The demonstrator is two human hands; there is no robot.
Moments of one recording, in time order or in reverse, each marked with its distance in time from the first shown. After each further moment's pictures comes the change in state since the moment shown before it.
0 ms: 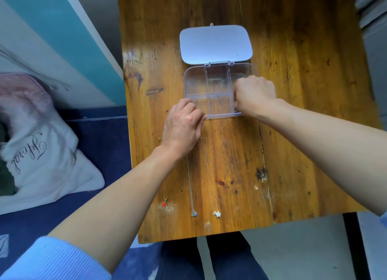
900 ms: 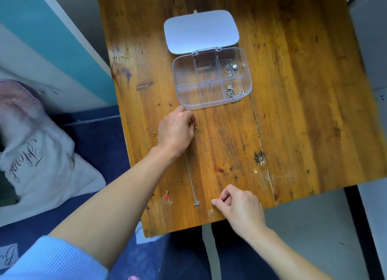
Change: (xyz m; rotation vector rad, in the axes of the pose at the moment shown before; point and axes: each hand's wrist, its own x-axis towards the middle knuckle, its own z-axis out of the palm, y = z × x) left_hand -0.014 -0.001 0.015 -0.080 -0.203 -0.236; right_hand -0.252 -0.071 0.092 0.742 -0.292 0.337
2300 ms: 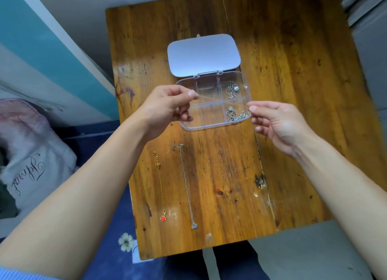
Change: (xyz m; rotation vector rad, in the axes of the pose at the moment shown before) left_hand 0.061 0.017 -0.088 -0.996 -0.308 -0.238; right_hand 0.150 -0.049 -0.175 1.090 -0.018 0.020
